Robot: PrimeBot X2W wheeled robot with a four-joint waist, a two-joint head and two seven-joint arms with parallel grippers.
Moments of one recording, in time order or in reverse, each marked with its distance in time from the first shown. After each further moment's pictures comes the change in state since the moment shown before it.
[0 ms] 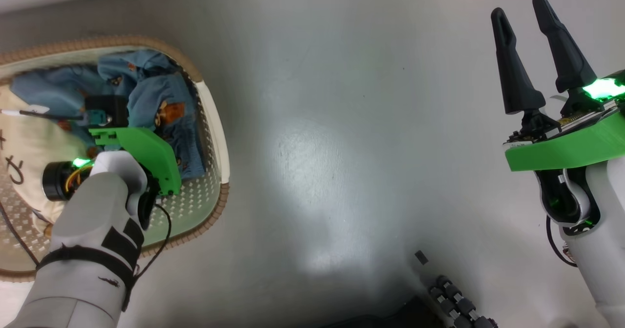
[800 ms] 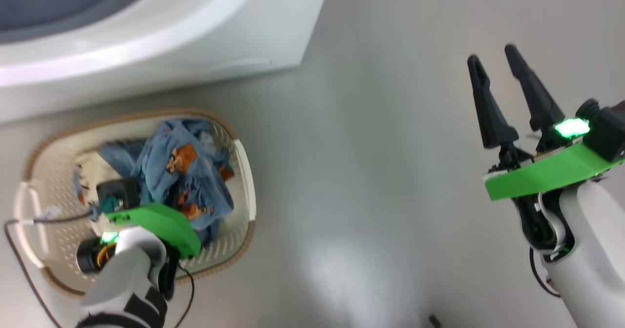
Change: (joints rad) left arm 0.221 -0.046 0.053 -0.006 -0.113 -0.120 -0.251; right arm 0.071 0.042 0.022 0.074 0.000 0.000 0.000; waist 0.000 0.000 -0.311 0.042
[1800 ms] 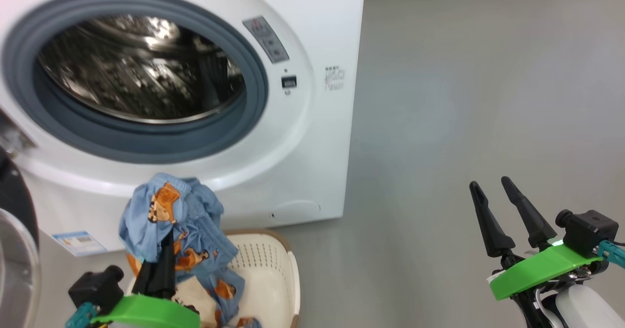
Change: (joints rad) left arm 0.623 0.017 0.238 -0.884 0.116 0.005 -0.016; right arm 0.325 0.006 -0.027 0.091 -0.002 0.000 0.000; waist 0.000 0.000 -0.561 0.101
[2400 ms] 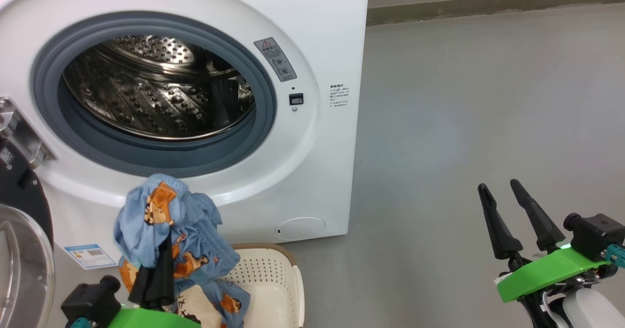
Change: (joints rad) left arm 0.120 0.015 -0.012 -0.253 0.027 0.086 0.049; right arm 0.023 -0.002 -0.029 -0.005 -0.013 0.000 0.000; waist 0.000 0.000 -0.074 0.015
